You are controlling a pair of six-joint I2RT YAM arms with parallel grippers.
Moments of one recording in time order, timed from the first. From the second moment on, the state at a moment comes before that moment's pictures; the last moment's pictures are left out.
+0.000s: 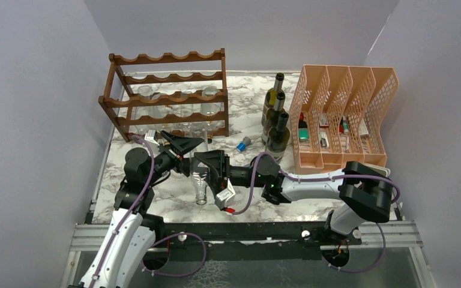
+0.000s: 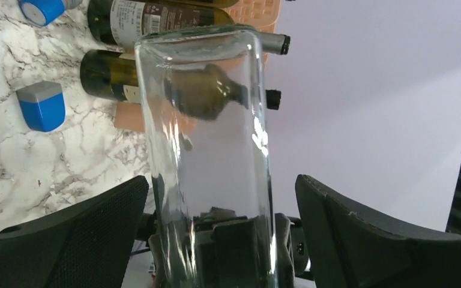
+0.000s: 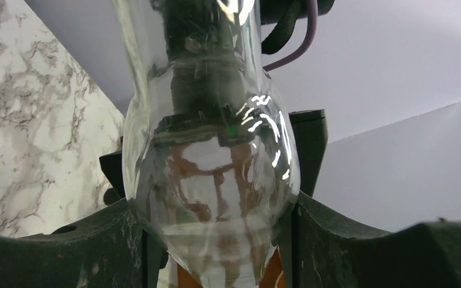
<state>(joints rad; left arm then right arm) -0.20 0.53 0.44 -0.05 0.56 -1.57 1.17 1.57 0.74 1.04 -0.39 -1.27</state>
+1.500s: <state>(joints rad) -0.20 0.66 0.75 -0.51 0.26 -0.87 1.15 0.74 0.33 0.16 0.47 -0.08</state>
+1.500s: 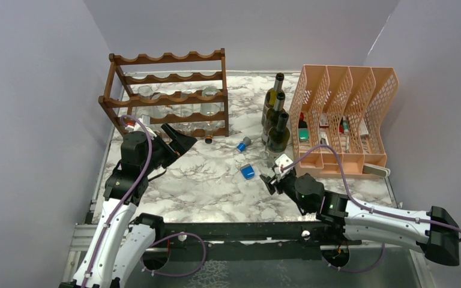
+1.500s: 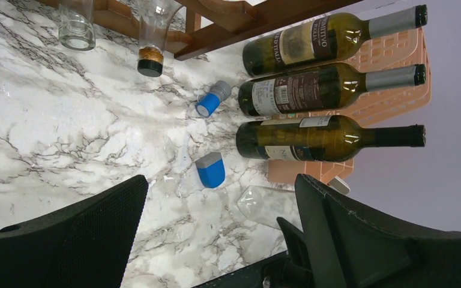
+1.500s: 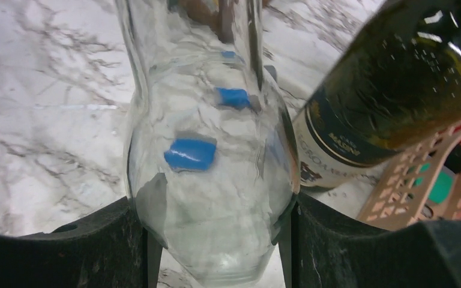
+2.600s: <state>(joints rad) -0.20 0.66 0.75 -0.49 0.26 -0.89 1.03 0.76 0.22 0.32 0.67 0.22</state>
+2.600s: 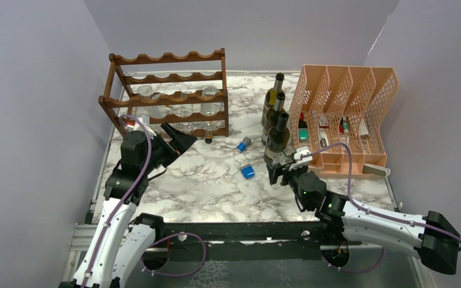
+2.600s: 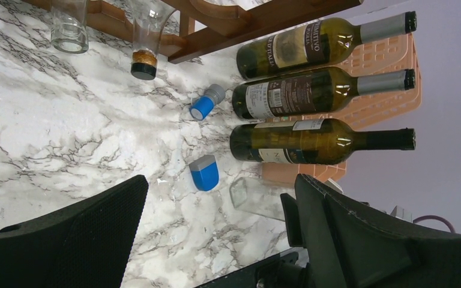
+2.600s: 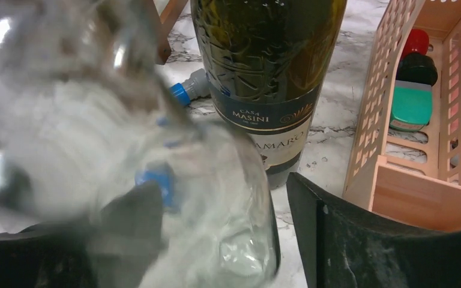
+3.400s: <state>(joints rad) -0.20 0.66 0.73 -0.47 0.28 -0.89 1.03 0.50 0.53 -0.34 0.61 0.51</state>
